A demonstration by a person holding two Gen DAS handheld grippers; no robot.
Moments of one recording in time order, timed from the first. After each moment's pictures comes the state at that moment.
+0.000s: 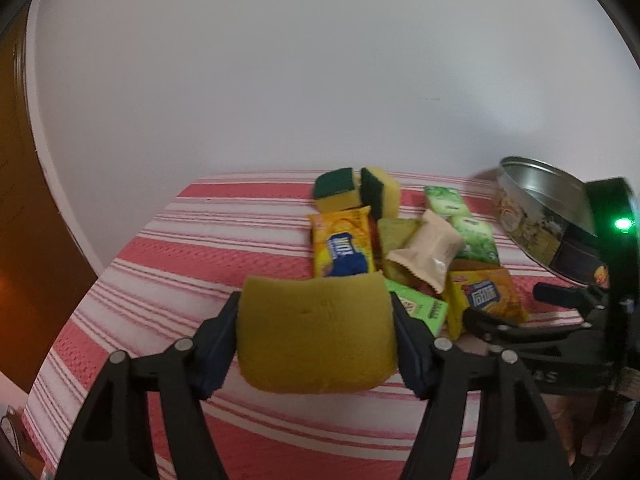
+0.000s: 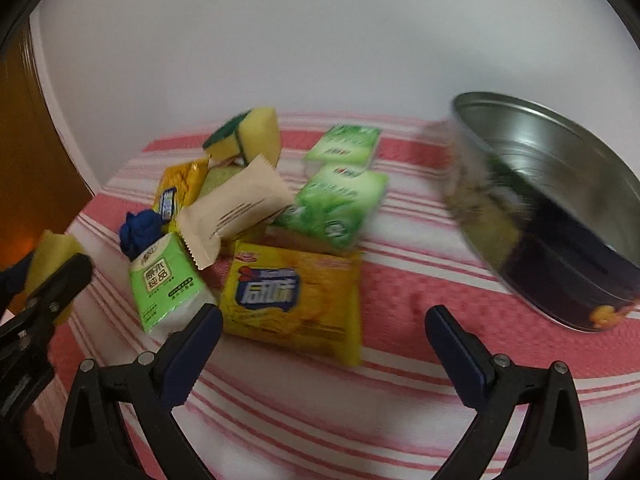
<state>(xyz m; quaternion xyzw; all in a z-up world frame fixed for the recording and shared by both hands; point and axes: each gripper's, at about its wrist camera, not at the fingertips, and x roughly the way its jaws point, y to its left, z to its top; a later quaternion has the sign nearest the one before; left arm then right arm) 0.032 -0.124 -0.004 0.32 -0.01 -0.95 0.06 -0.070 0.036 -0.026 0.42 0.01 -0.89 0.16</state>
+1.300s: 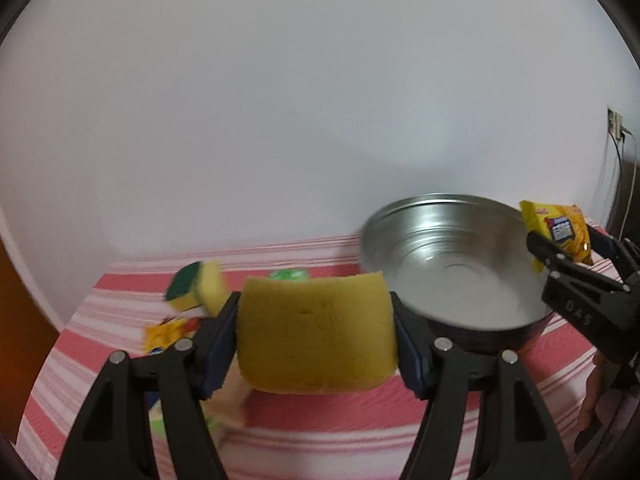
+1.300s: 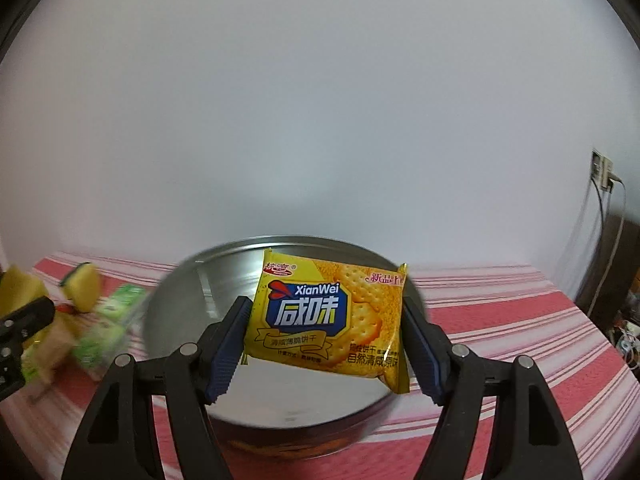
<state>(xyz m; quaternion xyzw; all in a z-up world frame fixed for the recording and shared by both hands) -0.020 0.064 0.042 0.26 -0.07 -0.96 -0.03 -0.057 0.236 0.048 0.20 0.02 -0.98 -0.04</state>
